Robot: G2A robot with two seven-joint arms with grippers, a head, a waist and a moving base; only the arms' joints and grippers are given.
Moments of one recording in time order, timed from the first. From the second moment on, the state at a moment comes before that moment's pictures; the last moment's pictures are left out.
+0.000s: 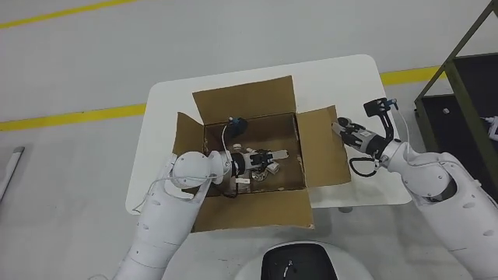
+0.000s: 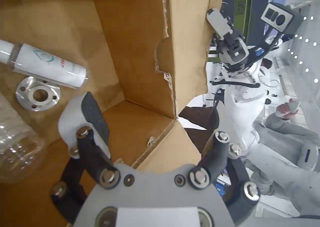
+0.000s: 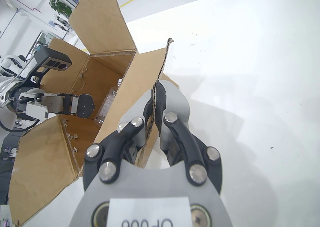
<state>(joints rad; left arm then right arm) 0.87 -1.19 -1.06 -1.51 0.13 0.15 -1.03 -1.16 -1.11 1.35 -1.54 -0.47 -0.29 0.50</state>
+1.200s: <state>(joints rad) 0.80 -1.17 -0.90 -1.57 0.86 0.47 -1.15 -1.14 -1.11 1.34 -1.52 -0.46 -0.32 0.49</state>
